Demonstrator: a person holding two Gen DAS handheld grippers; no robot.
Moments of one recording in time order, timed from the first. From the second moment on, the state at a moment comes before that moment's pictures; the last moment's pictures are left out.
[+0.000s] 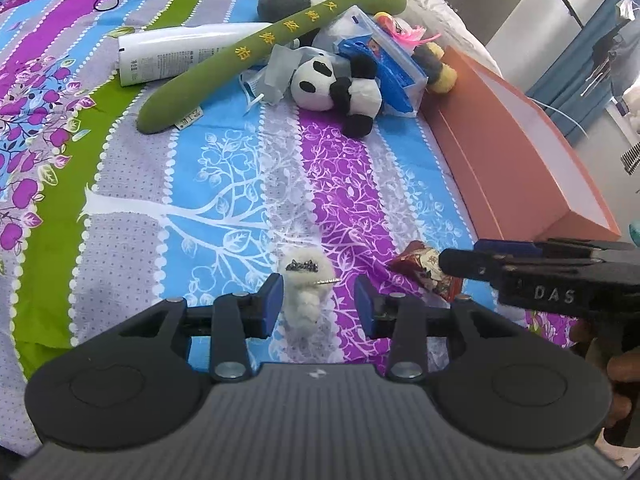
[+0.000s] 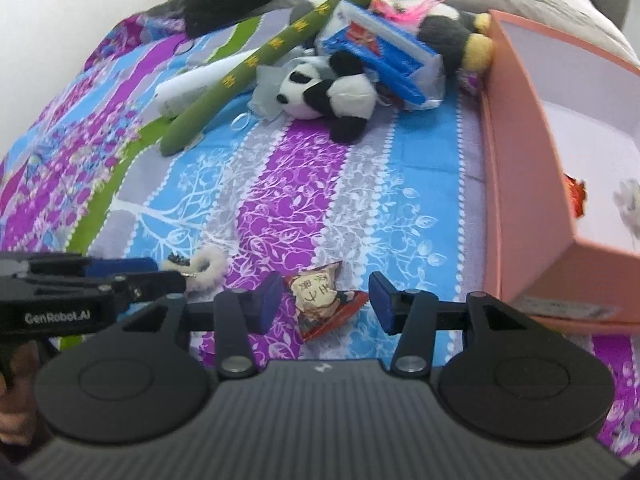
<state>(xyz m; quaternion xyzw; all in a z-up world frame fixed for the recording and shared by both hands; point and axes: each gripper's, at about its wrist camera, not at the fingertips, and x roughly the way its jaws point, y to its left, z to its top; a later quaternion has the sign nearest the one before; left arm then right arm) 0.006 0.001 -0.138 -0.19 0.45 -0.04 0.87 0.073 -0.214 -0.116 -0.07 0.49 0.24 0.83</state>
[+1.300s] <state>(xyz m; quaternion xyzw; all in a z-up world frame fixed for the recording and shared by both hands) 0.009 -0.008 -0.093 -0.17 0.43 -0.03 0.89 0.054 -0.225 -0.092 -0.03 0.47 0.23 0.85</state>
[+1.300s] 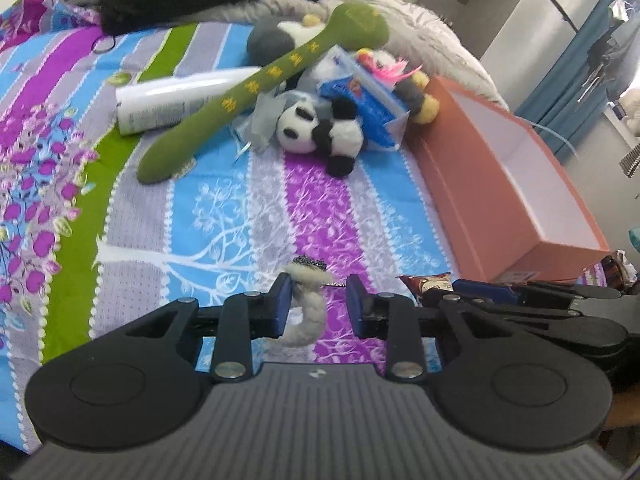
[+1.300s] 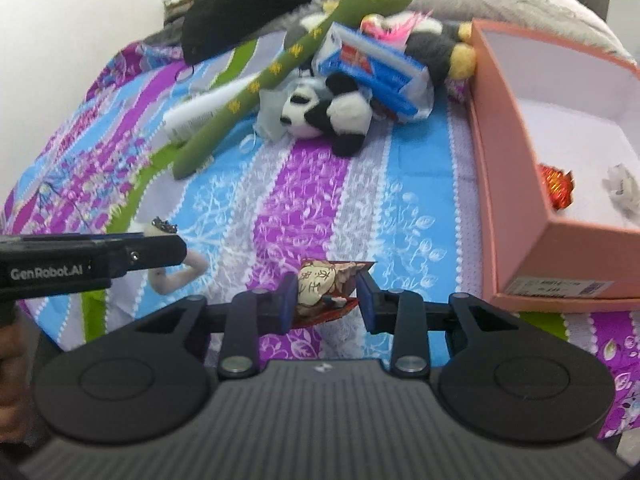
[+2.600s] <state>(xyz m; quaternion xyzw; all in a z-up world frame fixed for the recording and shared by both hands) 0.144 -0.127 0.080 -0.12 0.33 -0.16 0.92 0.137 -0.335 0.072 0.02 0.28 0.12 0.95</state>
